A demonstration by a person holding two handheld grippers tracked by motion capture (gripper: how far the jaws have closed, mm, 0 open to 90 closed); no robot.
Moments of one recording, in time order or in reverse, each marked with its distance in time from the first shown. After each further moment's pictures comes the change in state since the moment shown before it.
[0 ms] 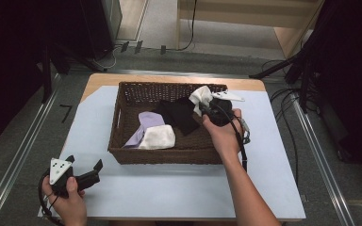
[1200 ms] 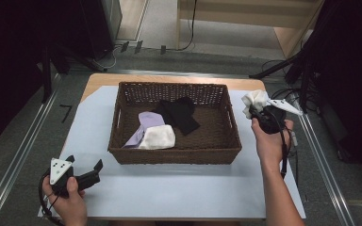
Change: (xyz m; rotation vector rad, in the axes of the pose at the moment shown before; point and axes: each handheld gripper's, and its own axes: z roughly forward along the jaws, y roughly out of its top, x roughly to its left) left arm -0.001 0.000 0.000 0.002 0.006 0.005; right arm -0.115 -0.026 -0.064 -0.068 -0.256 0.148
